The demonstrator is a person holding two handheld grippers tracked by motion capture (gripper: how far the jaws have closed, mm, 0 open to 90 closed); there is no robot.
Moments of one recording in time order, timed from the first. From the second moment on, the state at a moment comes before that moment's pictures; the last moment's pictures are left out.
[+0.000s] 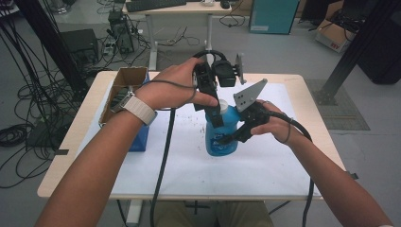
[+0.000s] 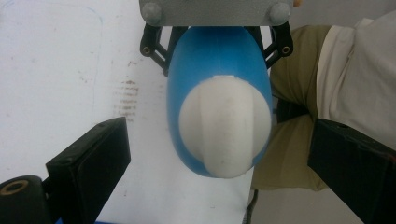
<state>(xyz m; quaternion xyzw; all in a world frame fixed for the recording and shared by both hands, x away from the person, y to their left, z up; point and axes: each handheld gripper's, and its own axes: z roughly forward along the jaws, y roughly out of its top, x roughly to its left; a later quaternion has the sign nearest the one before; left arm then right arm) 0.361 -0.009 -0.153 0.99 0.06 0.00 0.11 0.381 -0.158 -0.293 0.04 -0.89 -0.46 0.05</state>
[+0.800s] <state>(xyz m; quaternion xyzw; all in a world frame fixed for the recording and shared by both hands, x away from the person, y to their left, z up) 0.361 -0.009 -0.154 0.99 0.06 0.00 0.11 0.380 -0.158 -0.293 0.04 -0.89 -0.46 0.05</state>
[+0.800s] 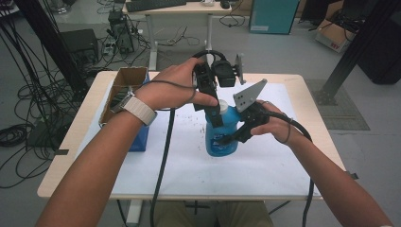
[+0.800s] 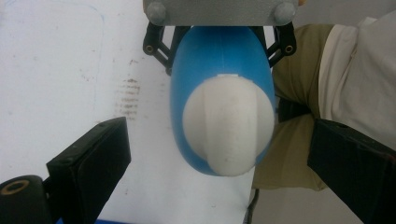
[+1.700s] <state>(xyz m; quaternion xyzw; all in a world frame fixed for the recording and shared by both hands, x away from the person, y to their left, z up) 0.361 -0.008 -0.154 0.99 0.07 0.00 0.11 0.381 -0.158 -0.294 0.04 -0.89 -0.46 0.06</state>
